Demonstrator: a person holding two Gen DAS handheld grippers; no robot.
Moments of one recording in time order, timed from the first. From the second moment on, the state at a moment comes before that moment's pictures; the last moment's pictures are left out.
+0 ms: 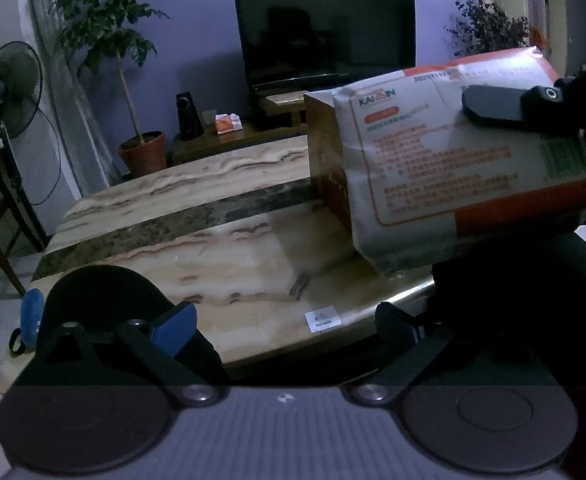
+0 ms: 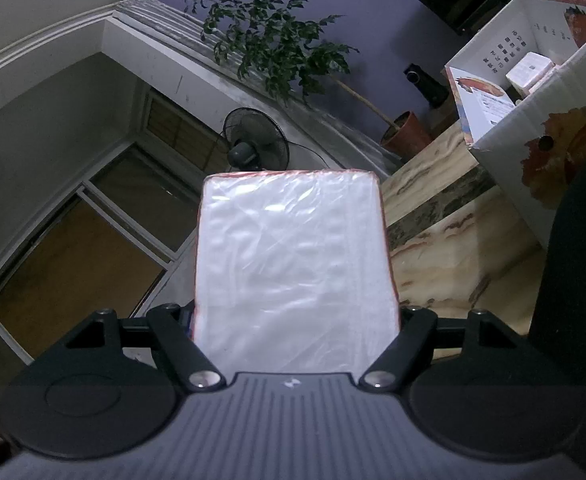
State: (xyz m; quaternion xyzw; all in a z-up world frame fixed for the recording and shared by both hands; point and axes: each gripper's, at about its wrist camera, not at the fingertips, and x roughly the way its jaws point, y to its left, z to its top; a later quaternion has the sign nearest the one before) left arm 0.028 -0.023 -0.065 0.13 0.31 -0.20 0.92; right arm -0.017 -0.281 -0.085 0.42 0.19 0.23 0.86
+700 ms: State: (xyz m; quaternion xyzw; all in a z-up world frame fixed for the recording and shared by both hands) left arm 0.028 -0.022 -0.066 0.14 0.31 -0.20 0.92; right arm -0.016 -0.286 -0.087 0.42 0.19 0.22 0.86
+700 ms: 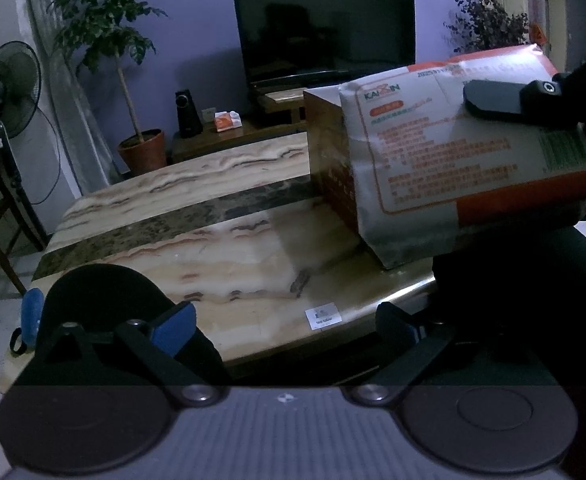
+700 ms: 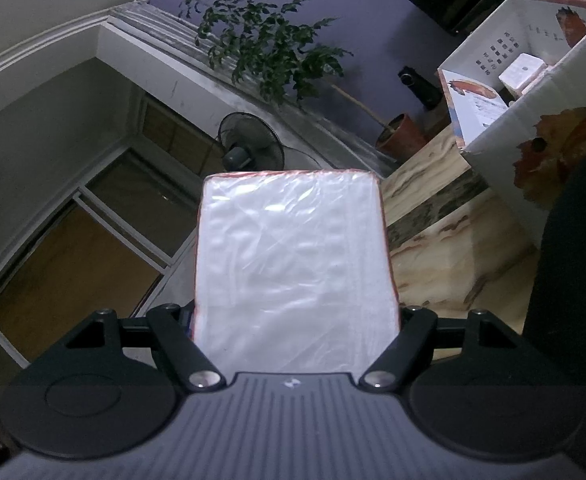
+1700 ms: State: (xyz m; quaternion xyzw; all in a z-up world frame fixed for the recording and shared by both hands) left arm 0.029 -0.024 -0.067 0.13 0.31 -0.19 0.92; right arm -0.016 -0.299 -0.084 0.43 0.18 0.20 0.86
